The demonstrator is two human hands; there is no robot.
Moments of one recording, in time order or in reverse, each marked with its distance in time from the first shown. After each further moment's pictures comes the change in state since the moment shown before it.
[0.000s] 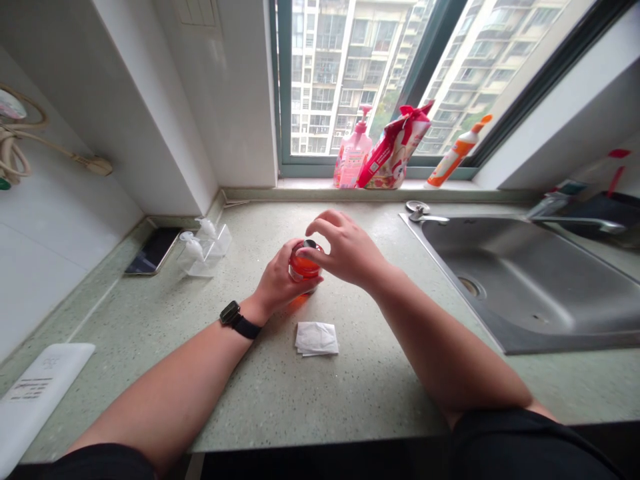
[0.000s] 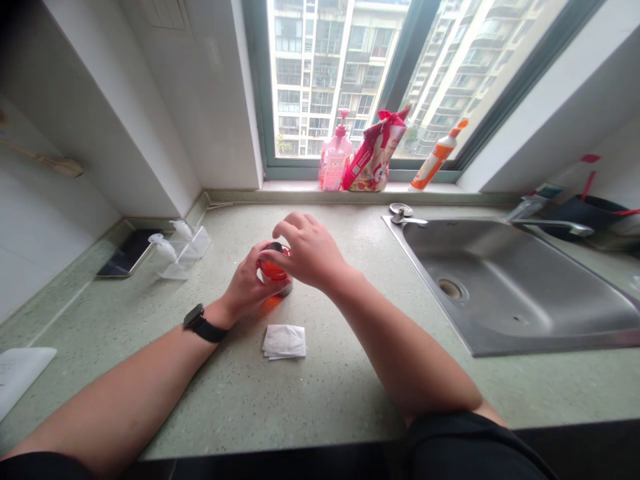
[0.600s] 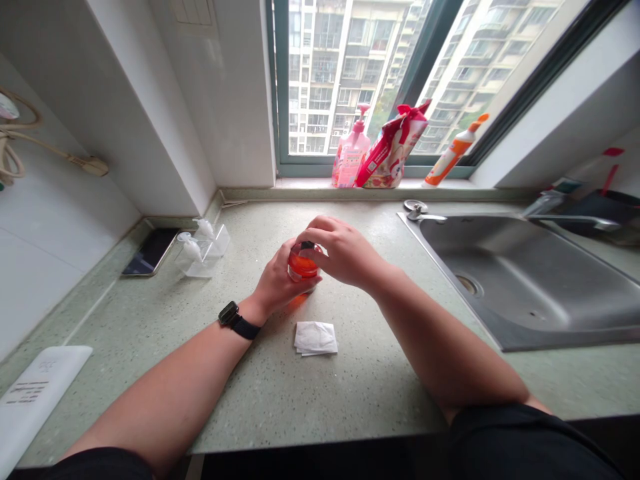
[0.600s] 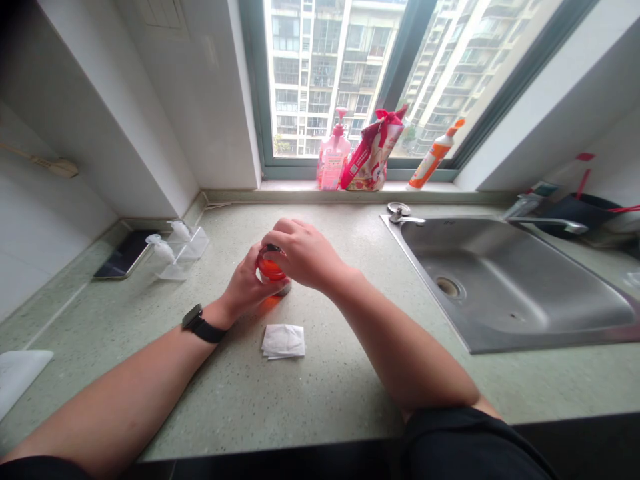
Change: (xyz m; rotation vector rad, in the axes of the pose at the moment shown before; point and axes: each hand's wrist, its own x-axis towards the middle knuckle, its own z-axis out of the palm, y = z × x) left_hand -0.001 0.000 0.000 0.008 -0.008 -0.013; right_hand 0.002 -0.003 -0.001 0.001 -0.081 -0.124
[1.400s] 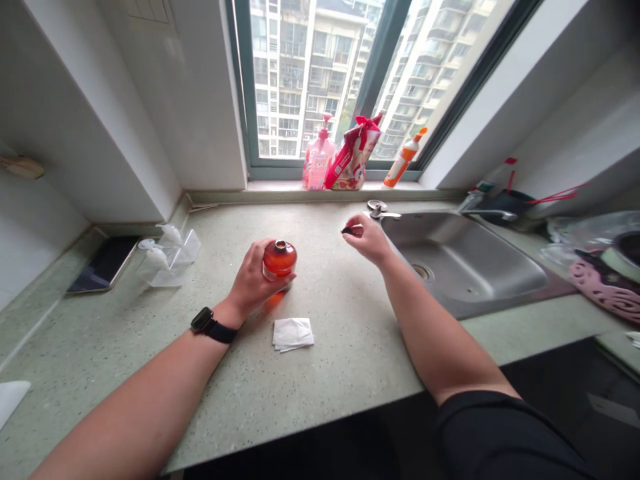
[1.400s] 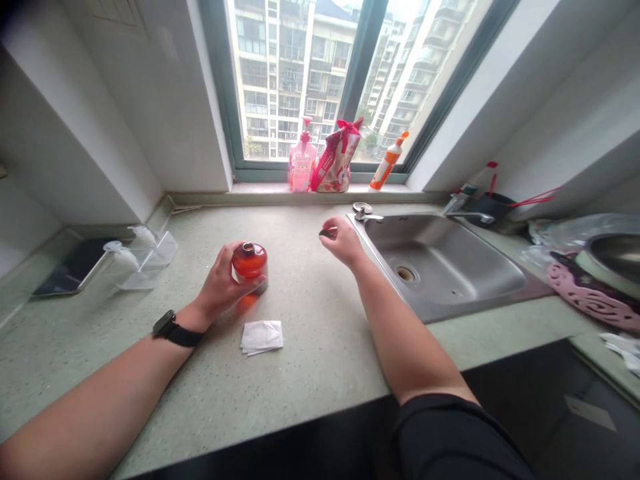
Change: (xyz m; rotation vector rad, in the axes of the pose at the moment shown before) left_hand 0.004 -0.009 -0.001 0.039 0.032 0.144; right_hand -0.082 0.145 -0.006 0.254 0.319 0.620
